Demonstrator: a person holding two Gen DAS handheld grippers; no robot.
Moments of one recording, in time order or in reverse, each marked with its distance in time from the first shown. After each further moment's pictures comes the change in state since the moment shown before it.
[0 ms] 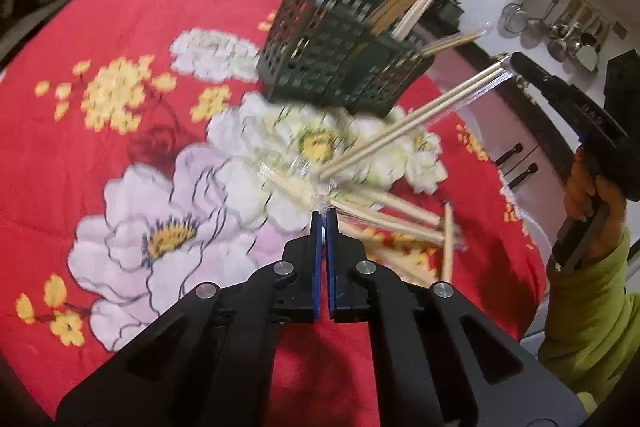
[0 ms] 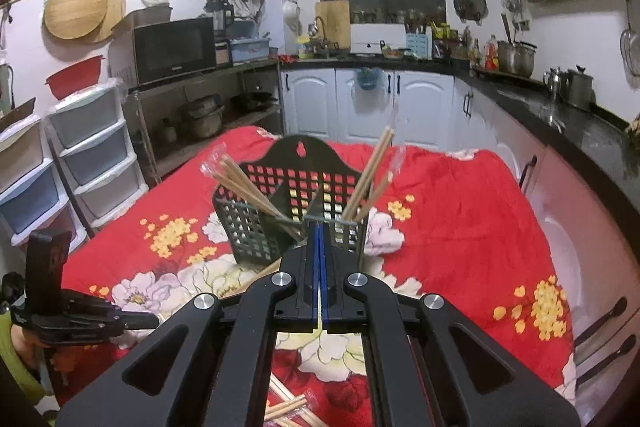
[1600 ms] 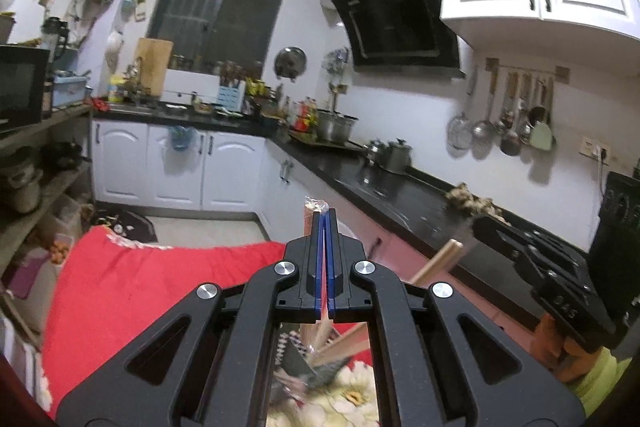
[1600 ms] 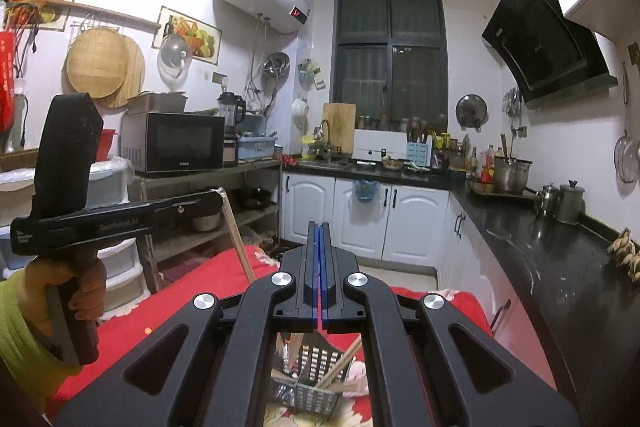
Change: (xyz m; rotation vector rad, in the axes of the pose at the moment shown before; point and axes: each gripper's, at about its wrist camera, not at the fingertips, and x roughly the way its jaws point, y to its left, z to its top) left arm -0.100 -0.129 0.225 0.273 -0.535 -0.012; right arm -0.060 0.004 0.140 -0.101 -0.333 -0.030
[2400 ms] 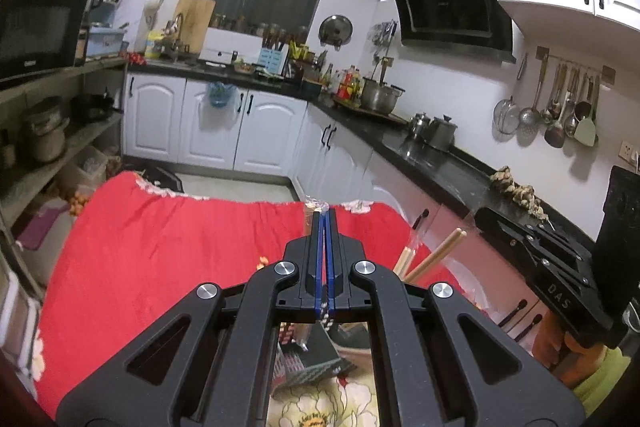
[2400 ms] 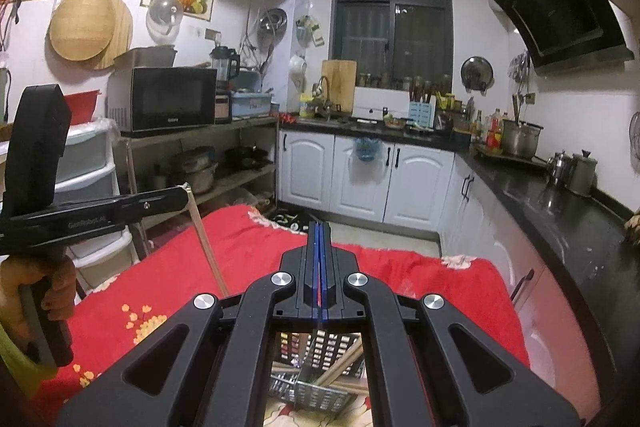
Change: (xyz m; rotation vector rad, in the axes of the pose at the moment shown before) left arm 0.031 0.064 -0.056 -0.099 0.118 0.100; right arm 0.084 0.017 -0.055 0.002 0.161 -0.007
